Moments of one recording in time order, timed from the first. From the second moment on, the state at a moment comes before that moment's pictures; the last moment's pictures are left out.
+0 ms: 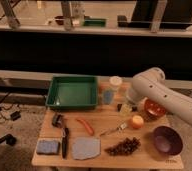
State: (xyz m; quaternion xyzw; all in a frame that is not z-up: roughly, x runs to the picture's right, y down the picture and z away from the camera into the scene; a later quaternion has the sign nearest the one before) arm 0.160 0.080 0.758 -0.24 -0.04 0.21 0.95
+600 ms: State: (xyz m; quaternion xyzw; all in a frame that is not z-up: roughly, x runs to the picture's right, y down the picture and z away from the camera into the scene) arm 0.116 0.081 0.757 -0.26 -0.09 0.17 0.95
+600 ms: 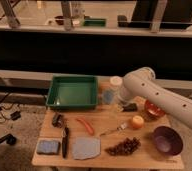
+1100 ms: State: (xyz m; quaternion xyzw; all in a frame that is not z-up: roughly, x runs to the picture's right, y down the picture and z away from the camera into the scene) arm 0.116 0.082 0.757 -0.26 -0.09 0.17 0.95
